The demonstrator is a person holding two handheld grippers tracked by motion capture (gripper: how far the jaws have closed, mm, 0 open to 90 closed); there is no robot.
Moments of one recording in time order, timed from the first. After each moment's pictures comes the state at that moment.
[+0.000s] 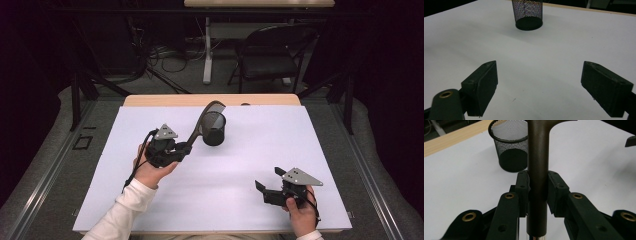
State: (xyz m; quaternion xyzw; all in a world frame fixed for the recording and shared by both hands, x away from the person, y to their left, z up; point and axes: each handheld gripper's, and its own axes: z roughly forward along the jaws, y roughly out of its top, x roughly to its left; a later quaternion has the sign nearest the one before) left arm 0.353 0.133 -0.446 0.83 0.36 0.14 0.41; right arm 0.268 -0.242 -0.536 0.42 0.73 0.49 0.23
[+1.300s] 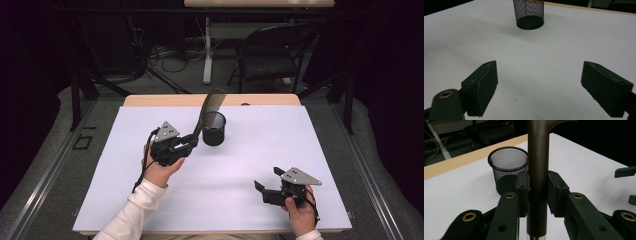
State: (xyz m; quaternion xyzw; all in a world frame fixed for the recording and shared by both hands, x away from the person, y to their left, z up) left arm 0.350 0.122 -0.447 0.78 0.35 0.17 0.49; right arm 0.270 -0.240 -0.537 0.42 0.73 0.48 0.23
